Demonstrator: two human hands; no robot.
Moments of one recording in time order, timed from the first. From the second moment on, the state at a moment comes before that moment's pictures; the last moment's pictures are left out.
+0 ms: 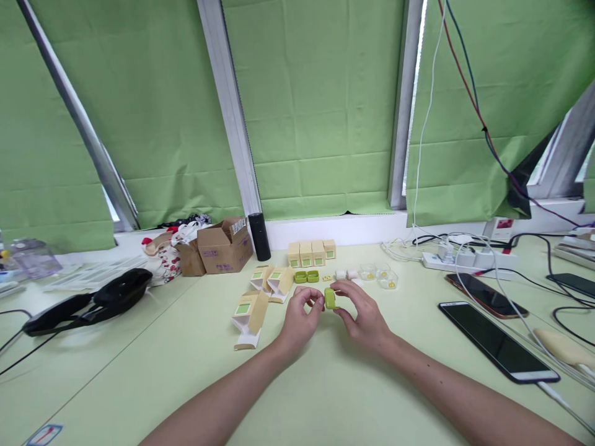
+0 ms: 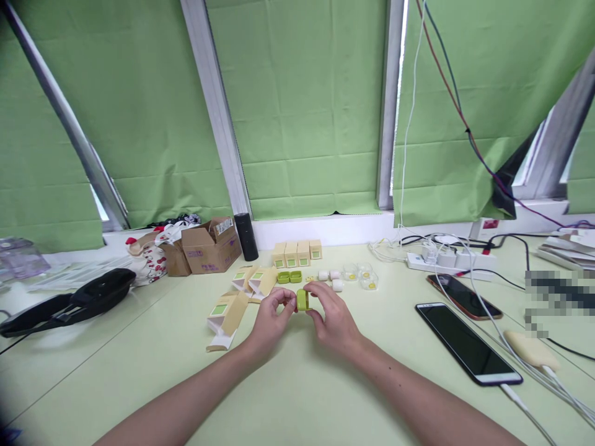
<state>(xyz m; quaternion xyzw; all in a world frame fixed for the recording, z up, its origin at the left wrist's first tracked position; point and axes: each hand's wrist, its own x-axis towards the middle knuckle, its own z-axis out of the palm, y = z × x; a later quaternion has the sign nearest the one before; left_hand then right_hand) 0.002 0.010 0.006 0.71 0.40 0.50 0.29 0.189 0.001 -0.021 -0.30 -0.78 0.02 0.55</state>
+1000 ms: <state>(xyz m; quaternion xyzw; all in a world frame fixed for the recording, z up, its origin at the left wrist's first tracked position) 0.001 0.011 0.006 0.70 0.40 0.50 0.30 0.189 0.002 -0.019 -0.32 -0.76 0.07 0.56</state>
